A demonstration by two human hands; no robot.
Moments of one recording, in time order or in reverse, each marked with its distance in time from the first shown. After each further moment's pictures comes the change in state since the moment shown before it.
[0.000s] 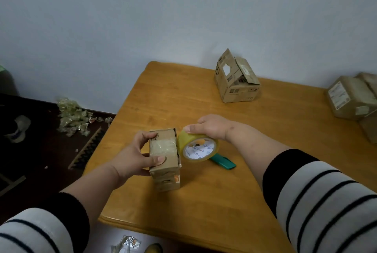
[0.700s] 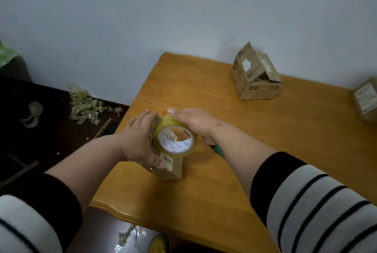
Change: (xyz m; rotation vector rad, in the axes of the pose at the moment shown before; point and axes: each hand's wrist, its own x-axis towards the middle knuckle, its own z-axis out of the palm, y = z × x) left_hand 0.015 0.046 -0.047 1.083 -0.066 -0.068; right_hand 0.036 -0.070 0.047 0.442 -0.023 -0.042
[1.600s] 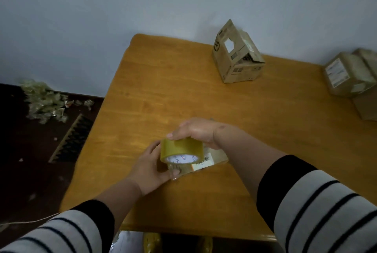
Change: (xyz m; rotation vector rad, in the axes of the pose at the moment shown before) left_hand 0.046 -0.027 0.131 -0.526 0.067 0.192; right_hand -0.001 0.034 -0.002 -0.113 -0.166 0.250
